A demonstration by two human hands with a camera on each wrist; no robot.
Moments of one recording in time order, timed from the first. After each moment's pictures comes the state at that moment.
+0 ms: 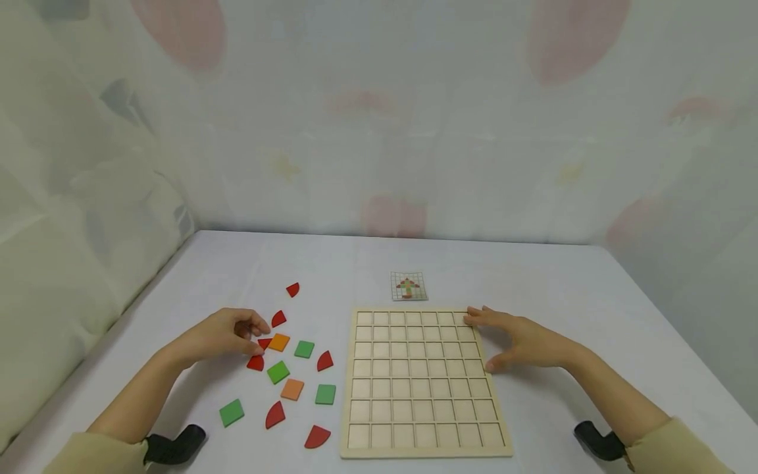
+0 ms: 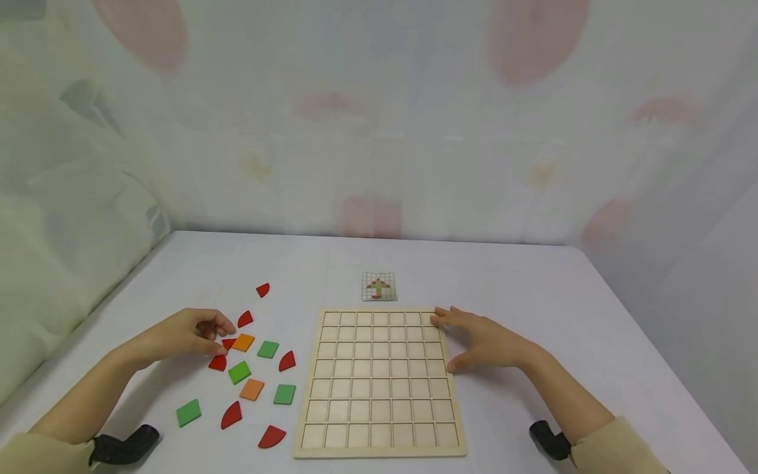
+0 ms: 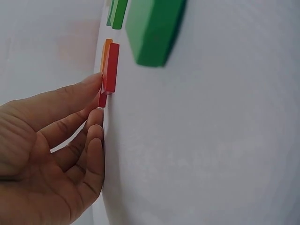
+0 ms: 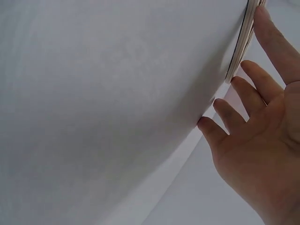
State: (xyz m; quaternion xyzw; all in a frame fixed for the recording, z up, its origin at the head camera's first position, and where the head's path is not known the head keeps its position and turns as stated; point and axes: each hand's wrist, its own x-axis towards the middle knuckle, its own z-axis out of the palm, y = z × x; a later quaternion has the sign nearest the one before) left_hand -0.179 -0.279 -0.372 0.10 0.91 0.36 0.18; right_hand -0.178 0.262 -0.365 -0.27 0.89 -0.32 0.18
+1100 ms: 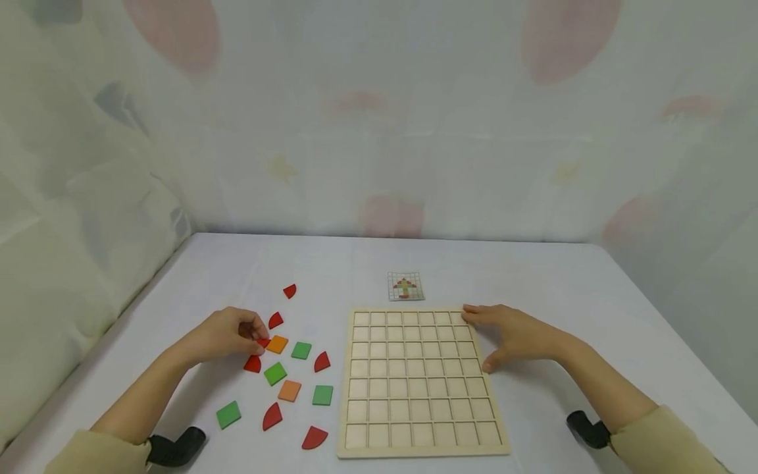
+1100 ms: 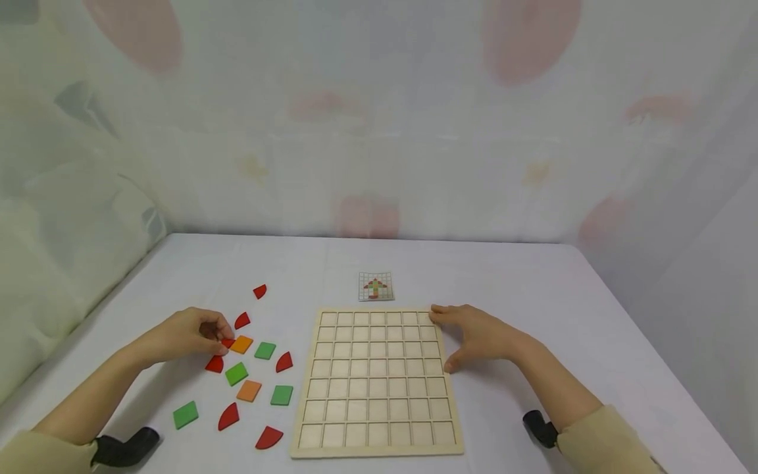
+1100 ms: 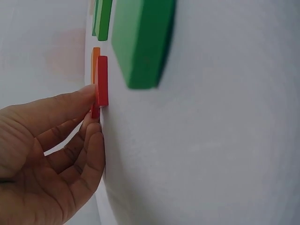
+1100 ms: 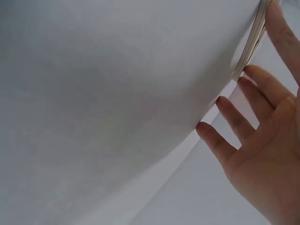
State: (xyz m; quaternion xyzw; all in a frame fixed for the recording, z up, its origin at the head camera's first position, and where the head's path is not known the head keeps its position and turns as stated) left_hand -0.177 -0.261 -0.366 0.10 0.94 0.30 0.15; right_hand -0.187 0.257 -0.363 -0.28 0.92 -0.22 0.15
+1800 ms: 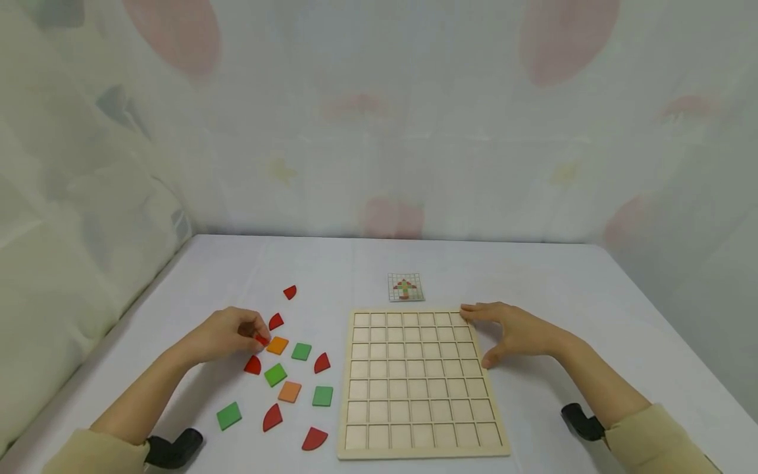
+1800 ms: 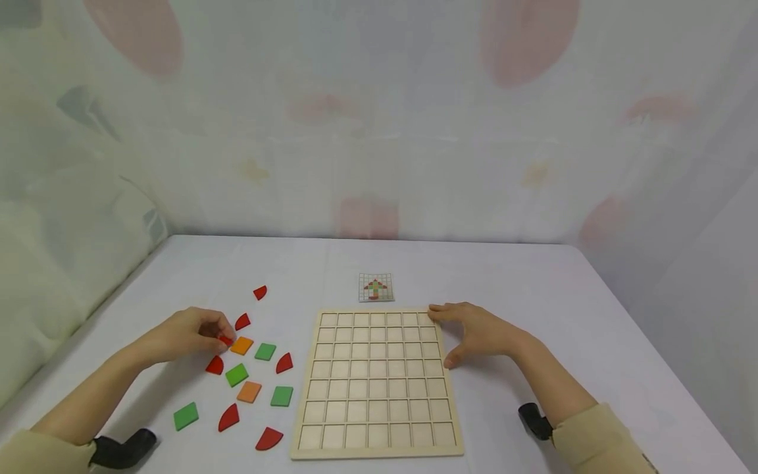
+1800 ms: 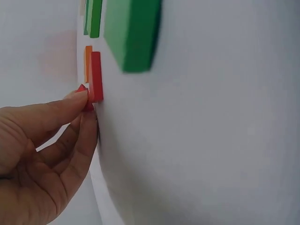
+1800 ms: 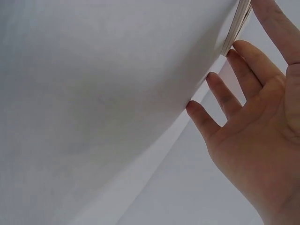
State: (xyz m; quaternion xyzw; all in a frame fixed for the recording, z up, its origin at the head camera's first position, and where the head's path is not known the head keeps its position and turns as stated) left_hand -0.178 -0.262 -0.364 0.12 0.94 0.30 0.14; right_hand -0.194 0.257 -0.363 -0.27 0.91 -0.26 0.16
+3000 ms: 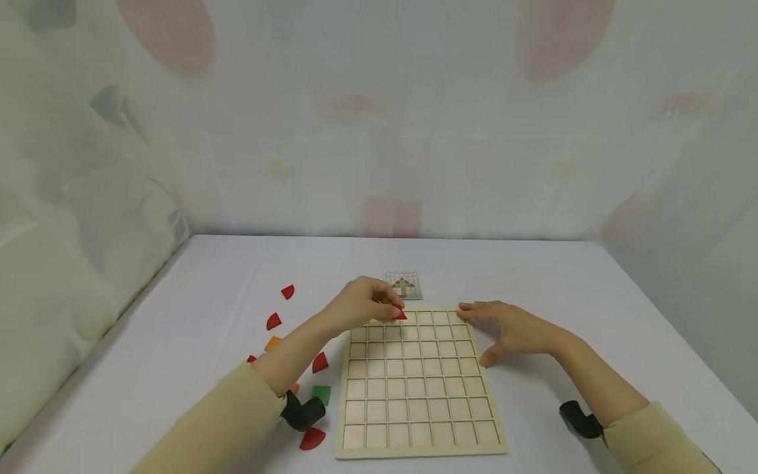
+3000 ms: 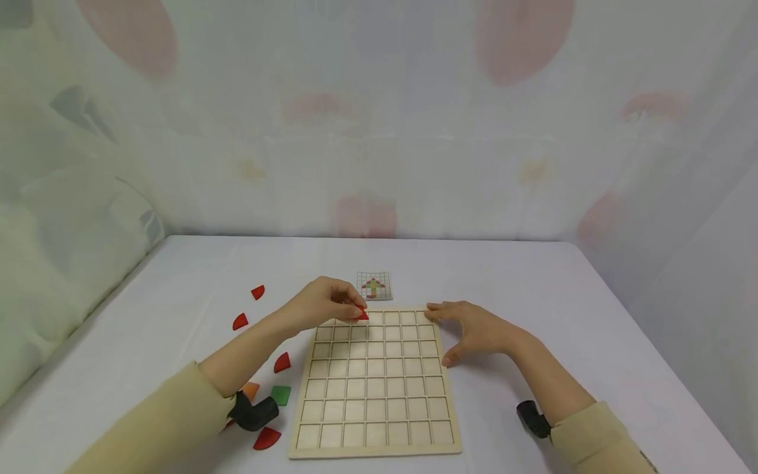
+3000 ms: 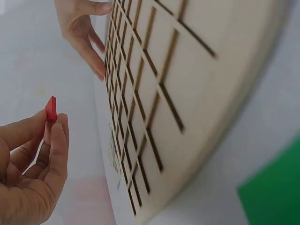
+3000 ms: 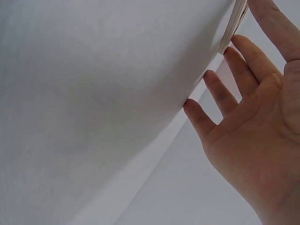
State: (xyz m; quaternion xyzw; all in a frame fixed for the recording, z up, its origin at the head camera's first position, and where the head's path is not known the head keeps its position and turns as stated) left_hand -0.207 -0.070 -0.332 0.18 0.83 0.49 0.18; right_hand -0.197 0.254 -0.370 -0.27 0.92 -0.26 0.16
